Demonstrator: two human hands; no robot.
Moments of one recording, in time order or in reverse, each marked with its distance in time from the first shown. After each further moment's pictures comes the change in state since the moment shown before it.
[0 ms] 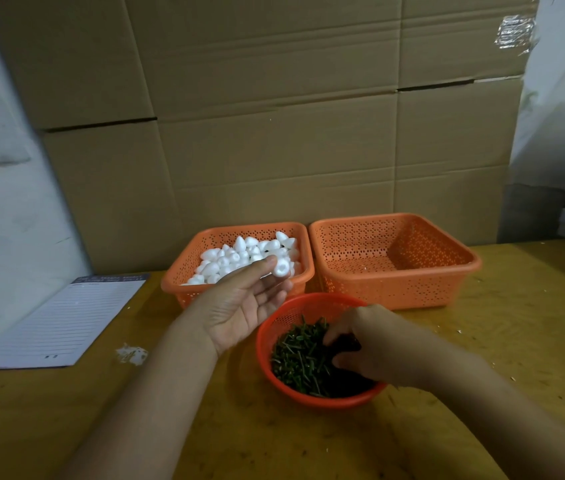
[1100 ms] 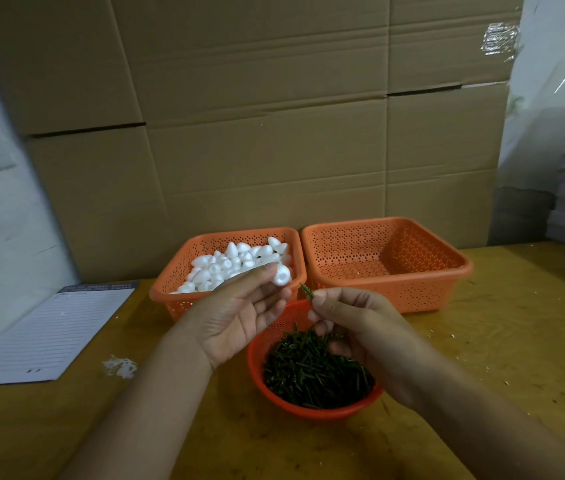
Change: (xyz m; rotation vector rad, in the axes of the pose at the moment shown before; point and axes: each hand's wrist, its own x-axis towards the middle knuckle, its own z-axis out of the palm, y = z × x) left_hand -0.001 -0.003 0.006 0.010 -0.044 0.002; right_hand -0.011 -0.036 -0.007 1.338 0.217 0.143
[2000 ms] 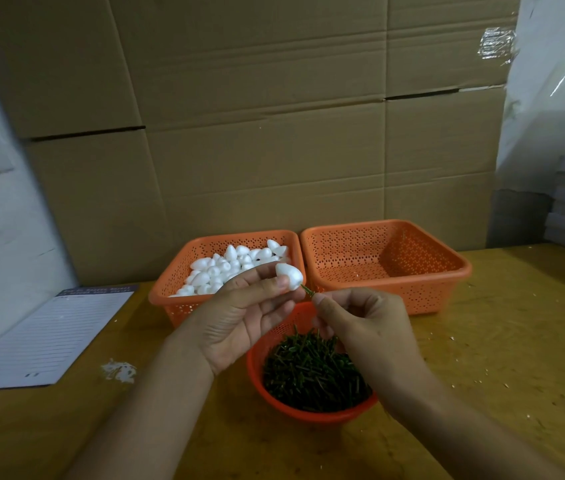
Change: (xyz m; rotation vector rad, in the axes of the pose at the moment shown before) left_hand -0.002 -0.001 0.003 -0.004 -0.142 0.068; right_hand -0.006 0.003 0.015 -0.218 0.313 -0.307
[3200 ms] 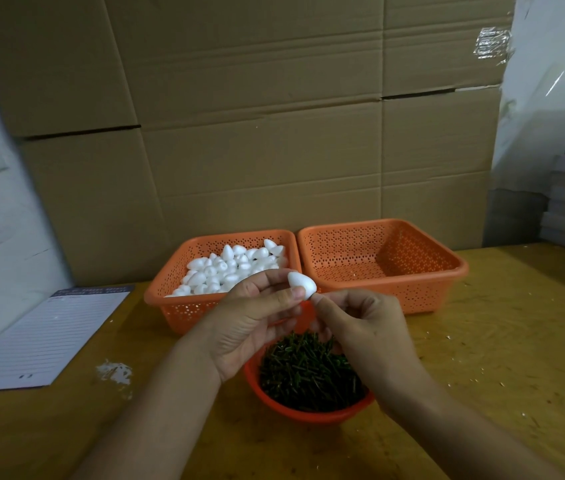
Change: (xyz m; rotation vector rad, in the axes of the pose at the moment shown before) left_hand -0.003 -0.009 0.010 0.212 0.002 -0.026; right_hand 0.001 0.004 -0.002 -0.023 -0.010 -0.026
